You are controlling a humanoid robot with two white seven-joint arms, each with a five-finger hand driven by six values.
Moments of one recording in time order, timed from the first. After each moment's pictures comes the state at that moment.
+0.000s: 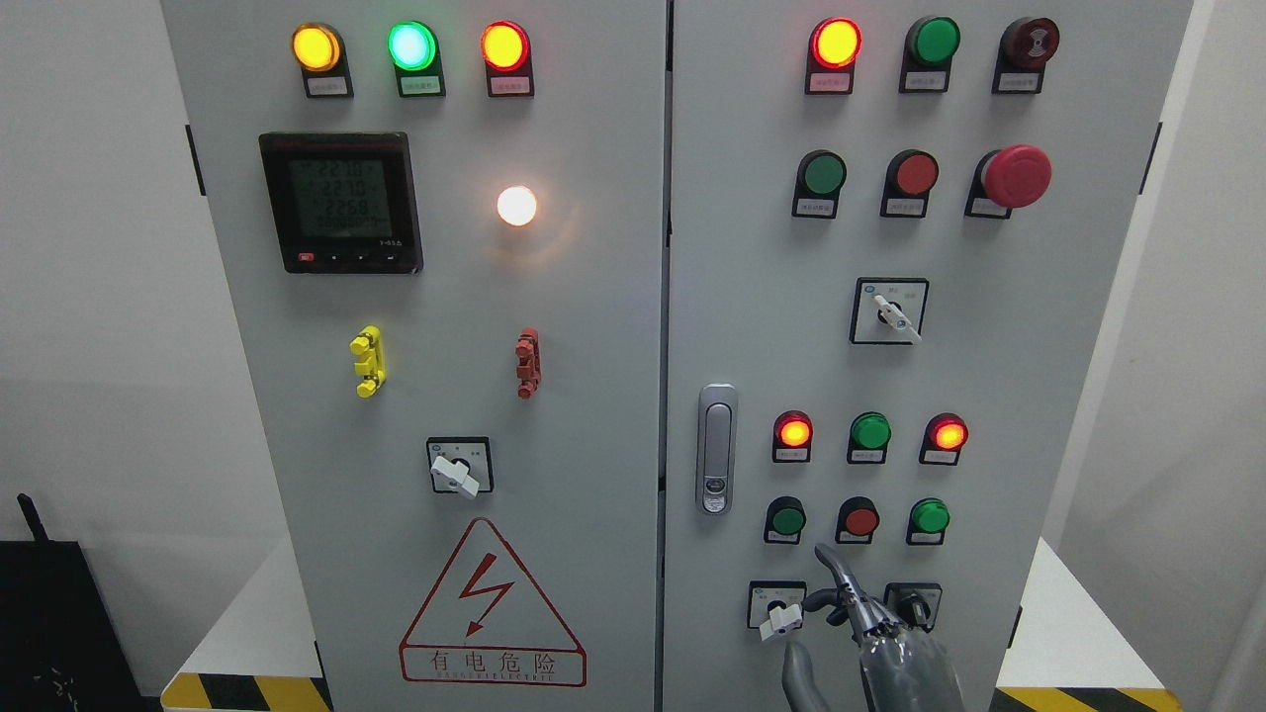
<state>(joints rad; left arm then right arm) 0.05 -0.10 -0.16 -0.07 0.12 -0.03 -0.02 -0.06 0.13 0.00 -1.80 0.91 -0.32 -0.11</state>
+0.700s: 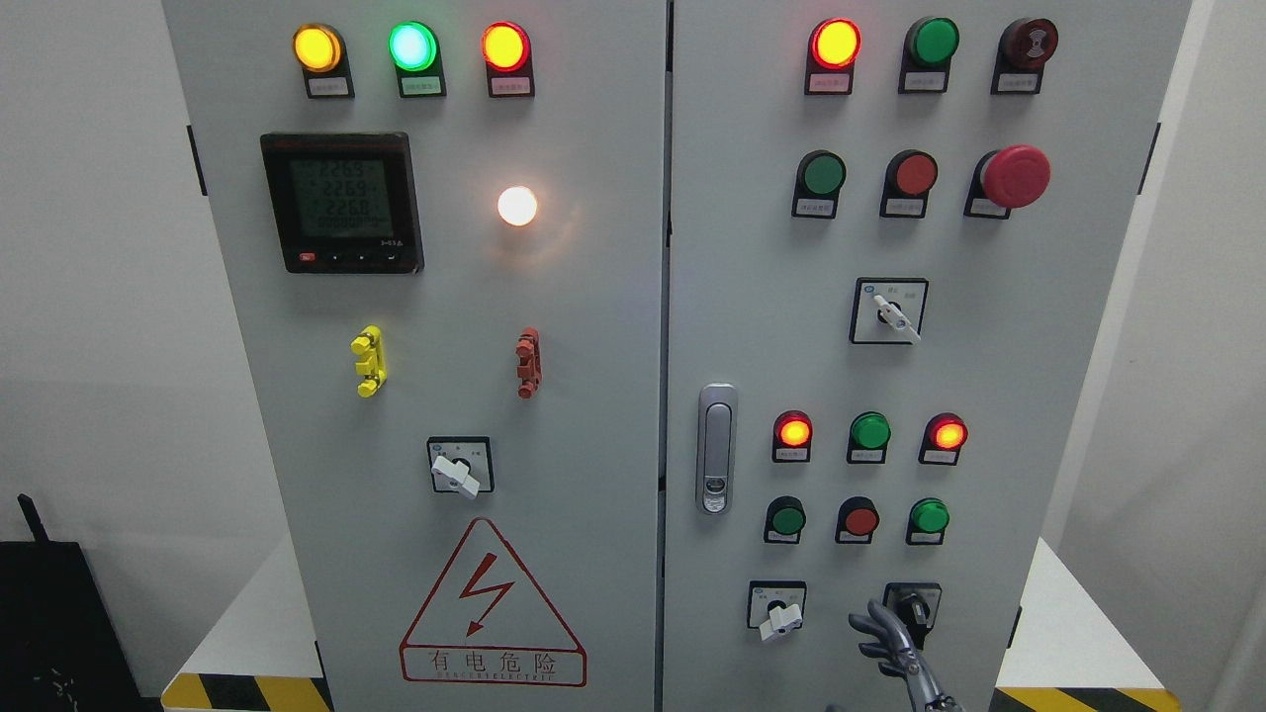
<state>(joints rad) 0.05 -0.10 -0.16 -0.07 0.12 -0.03 -0.02 0.13 0.13 0.04 -1.93 0.50 -0.31 -0.07</state>
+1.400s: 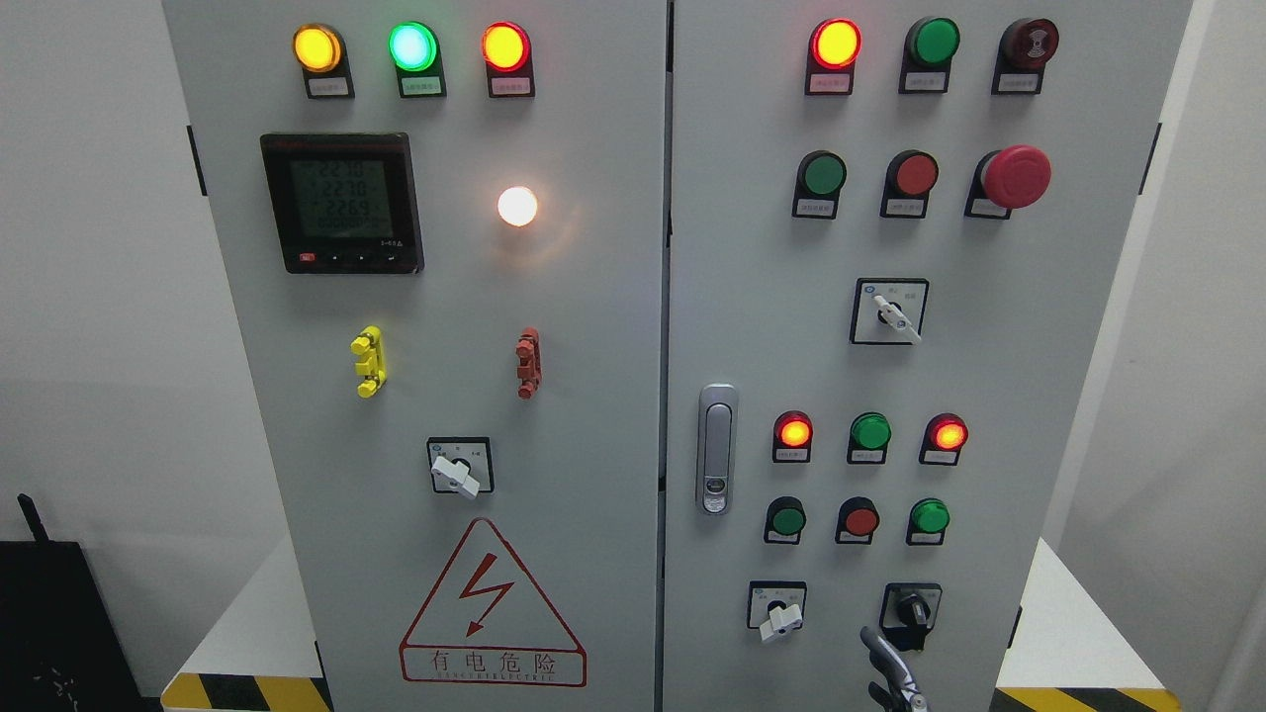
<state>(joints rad) 0.05 -0.10 -0.16 -0.07 0.12 -0.03 -0.02 0.18 0.13 0.09 -1.97 0.14 -0.25 0.03</state>
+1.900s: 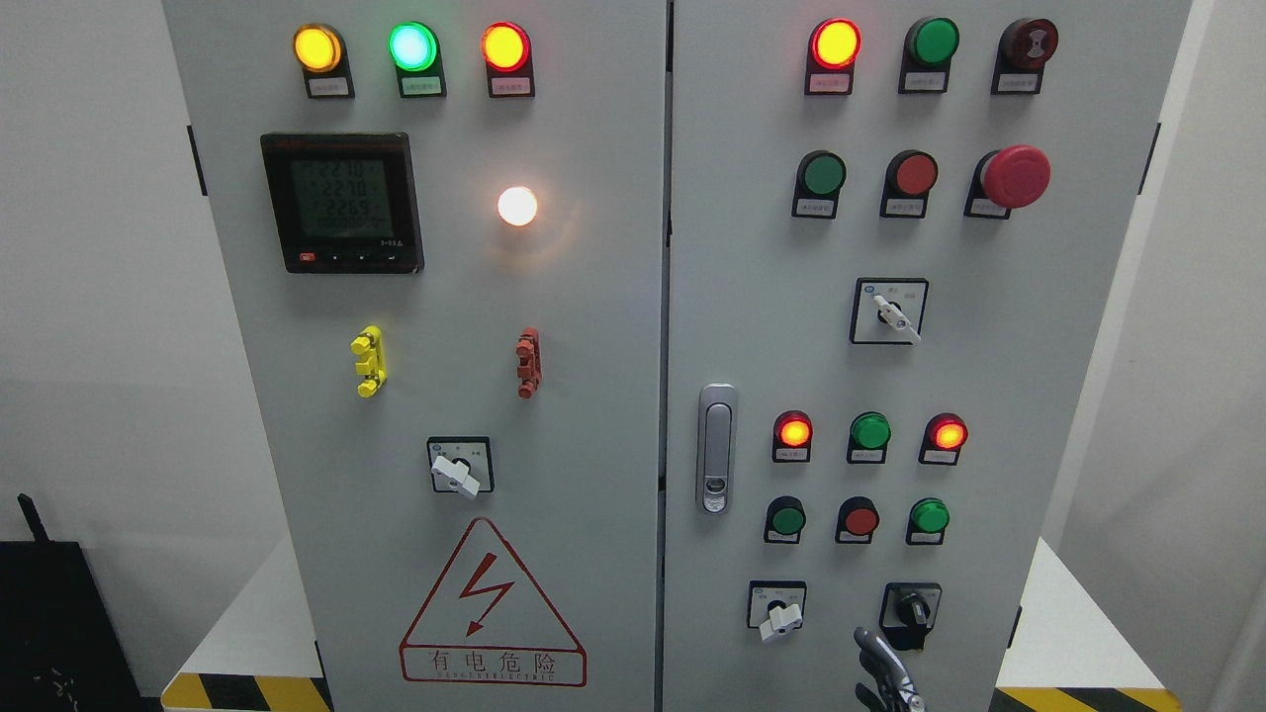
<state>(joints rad) 0.05 -0.10 -0.16 -0.07 0.12 -0.03 -0.02 0.18 0.13 0.11 -1.97 0.07 -0.25 0.04</state>
